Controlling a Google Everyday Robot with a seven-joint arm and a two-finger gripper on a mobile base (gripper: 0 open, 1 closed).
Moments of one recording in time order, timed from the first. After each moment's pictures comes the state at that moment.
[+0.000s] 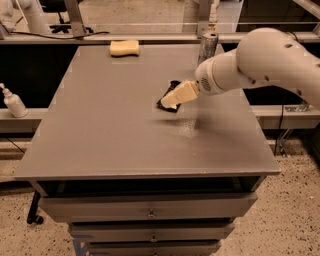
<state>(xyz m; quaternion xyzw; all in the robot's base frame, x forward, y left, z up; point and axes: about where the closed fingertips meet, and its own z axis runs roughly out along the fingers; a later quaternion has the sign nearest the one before) 0.646 -0.077 0.874 -0.38 0.81 0.11 0.43</state>
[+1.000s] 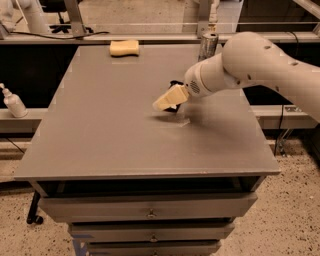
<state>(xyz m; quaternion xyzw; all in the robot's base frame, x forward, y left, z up) 0.660 -0.047 0.846 -0.40 0.82 0.14 0.40</state>
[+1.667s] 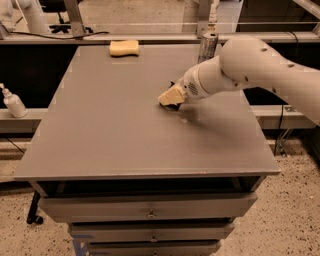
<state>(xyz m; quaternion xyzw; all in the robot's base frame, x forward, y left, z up) 0.659 -0.044 0.838 -0.39 0.82 0.15 0.39</state>
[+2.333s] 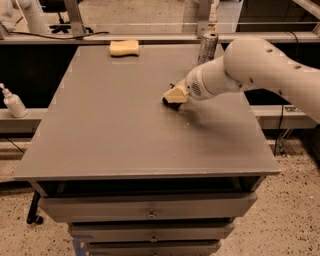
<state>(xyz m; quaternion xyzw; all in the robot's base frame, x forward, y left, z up) 0.654 -0.056 0.840 -0.39 0.82 0.14 0.40</state>
